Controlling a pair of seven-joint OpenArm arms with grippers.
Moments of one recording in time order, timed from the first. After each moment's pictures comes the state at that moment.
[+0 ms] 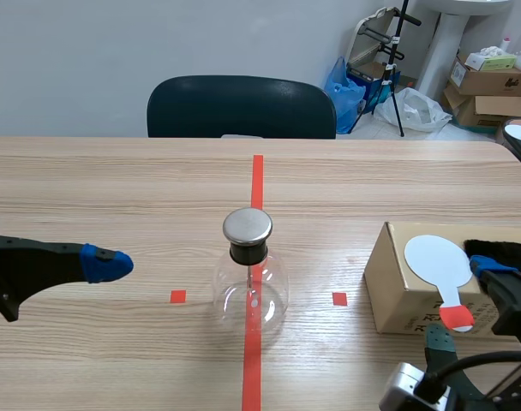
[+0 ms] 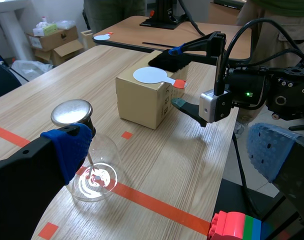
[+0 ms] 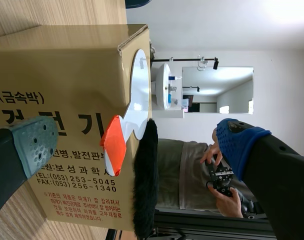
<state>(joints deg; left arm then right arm) 48.9 -35.3 -3.0 115.2 1.0 -45.1 -35.0 -34.7 0.2 13.6 80.0 -79.0 -38.5 26.5</state>
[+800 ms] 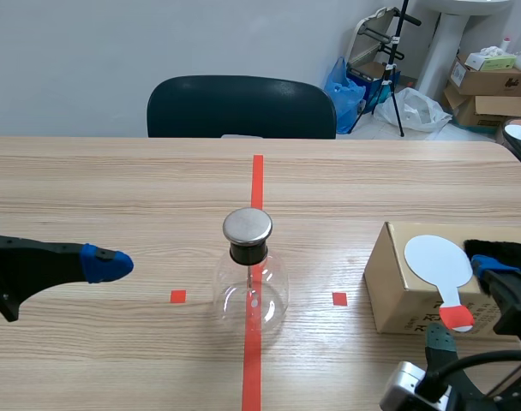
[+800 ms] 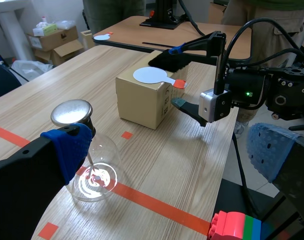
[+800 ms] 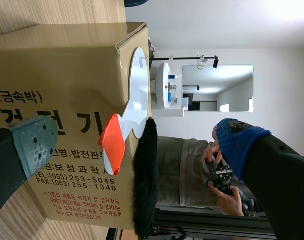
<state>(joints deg) 48.9 -35.3 -3.0 115.2 1.0 -45.1 -35.0 -34.7 0.2 13.6 80.0 -78.5 -38.5 26.5</state>
